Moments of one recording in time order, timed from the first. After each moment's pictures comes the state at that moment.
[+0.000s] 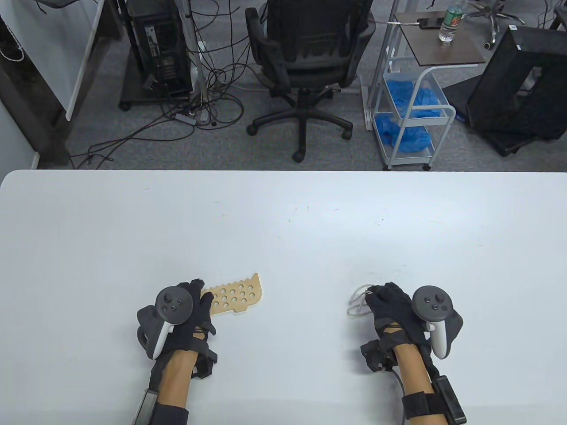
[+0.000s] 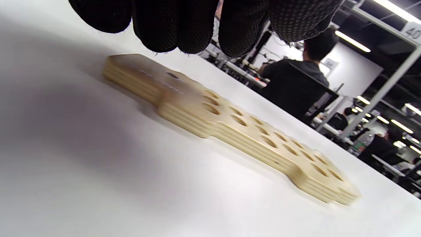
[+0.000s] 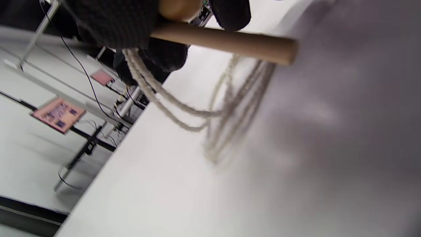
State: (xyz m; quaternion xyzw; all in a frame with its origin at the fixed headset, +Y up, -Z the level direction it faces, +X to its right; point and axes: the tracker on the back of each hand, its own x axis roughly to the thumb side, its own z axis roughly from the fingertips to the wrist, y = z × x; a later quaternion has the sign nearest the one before) left_hand -0.235 -0.748 -0.284 -0.01 0.11 0.24 0.97; right_hand 0.215 -0.759 -0.277 -0.16 0.04 0.88 0.45
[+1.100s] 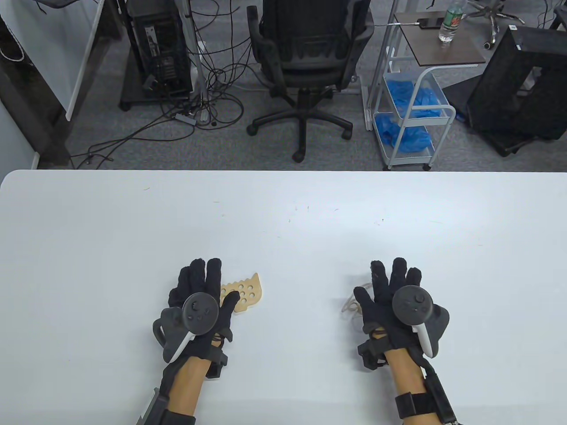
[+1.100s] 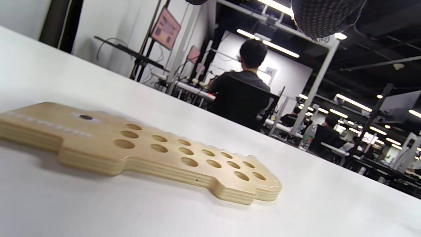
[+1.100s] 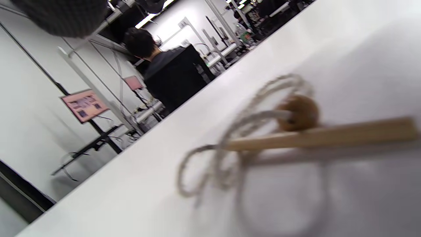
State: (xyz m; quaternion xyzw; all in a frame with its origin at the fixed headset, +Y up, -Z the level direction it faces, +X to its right) left_hand -0.193 -0.713 -0.269 0.06 0.00 0.16 0.98; right_hand 0.191 -0.727 -0.269 -0.10 -0.09 0.92 0.36
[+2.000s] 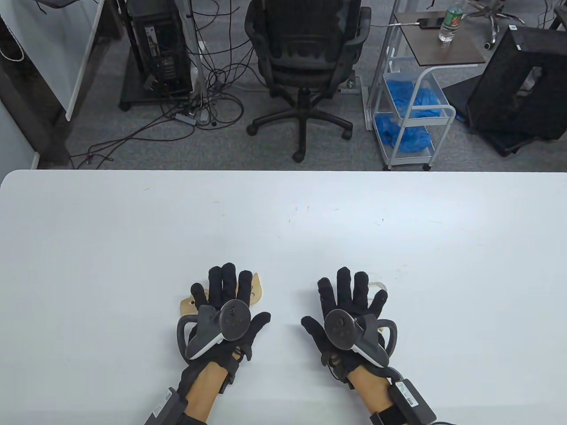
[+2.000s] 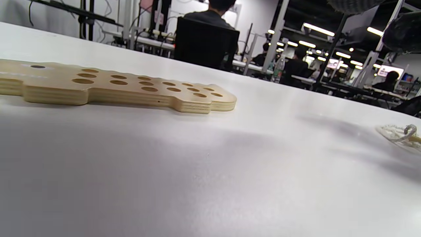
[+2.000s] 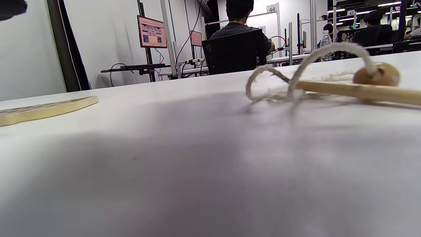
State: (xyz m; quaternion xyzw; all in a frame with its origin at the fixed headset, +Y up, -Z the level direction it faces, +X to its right) left_hand -0.154 -0.730 -0.266 -0.06 -0.09 0.08 0.99; right_hand 0.102 -0.741 -0.249 0.06 -0.05 0.99 0.12
